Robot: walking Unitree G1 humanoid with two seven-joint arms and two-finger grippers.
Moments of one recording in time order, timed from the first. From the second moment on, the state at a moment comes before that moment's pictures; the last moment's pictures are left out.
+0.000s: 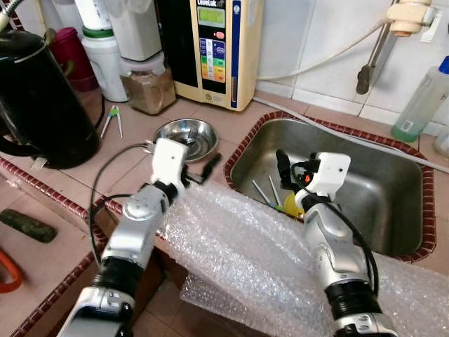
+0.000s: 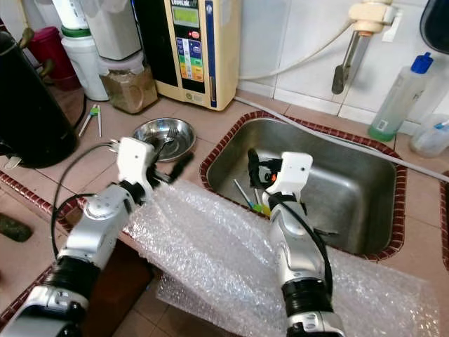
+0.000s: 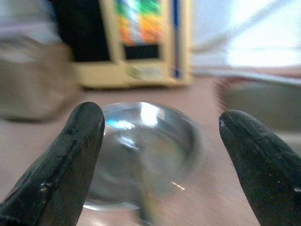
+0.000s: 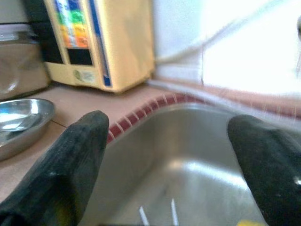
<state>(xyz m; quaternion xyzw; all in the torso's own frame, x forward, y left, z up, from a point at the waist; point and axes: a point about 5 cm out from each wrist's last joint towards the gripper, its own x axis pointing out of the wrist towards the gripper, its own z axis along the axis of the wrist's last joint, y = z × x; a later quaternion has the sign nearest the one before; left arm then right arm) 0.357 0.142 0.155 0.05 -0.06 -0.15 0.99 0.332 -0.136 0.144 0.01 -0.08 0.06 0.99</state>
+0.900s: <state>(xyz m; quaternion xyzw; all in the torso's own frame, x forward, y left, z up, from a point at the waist) 0.356 0.139 0.106 0.03 0.03 -0.13 0.99 0.292 -0.095 0.164 0.04 -0.08 0.20 0.98</state>
